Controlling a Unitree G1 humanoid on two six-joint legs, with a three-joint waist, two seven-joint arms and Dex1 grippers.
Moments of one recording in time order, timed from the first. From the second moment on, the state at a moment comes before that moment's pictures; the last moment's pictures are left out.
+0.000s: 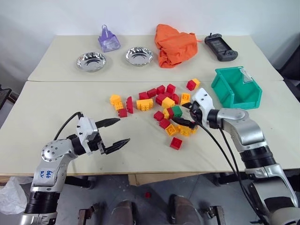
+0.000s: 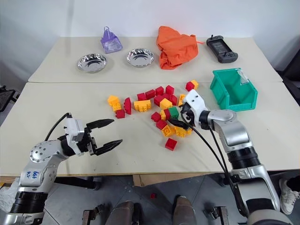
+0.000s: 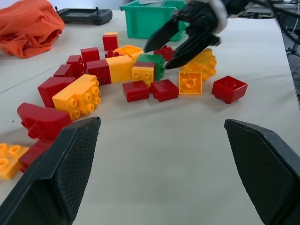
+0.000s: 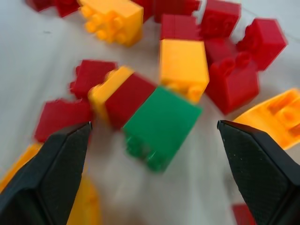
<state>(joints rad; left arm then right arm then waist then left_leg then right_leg) -0.17 0.57 0.13 -0.10 -0.44 0.07 -0.96 -0.72 -0.53 0.15 0.23 0.17 0.54 0.79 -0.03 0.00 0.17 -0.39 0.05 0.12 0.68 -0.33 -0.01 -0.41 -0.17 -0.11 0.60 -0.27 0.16</state>
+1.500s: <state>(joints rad) -0.43 0.33 0.00 -0.05 -0.42 0.15 -0.78 -0.99 -0.74 -0.21 1.06 0.11 -0.01 0.60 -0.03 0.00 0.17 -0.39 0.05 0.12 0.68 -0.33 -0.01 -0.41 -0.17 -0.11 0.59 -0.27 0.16</state>
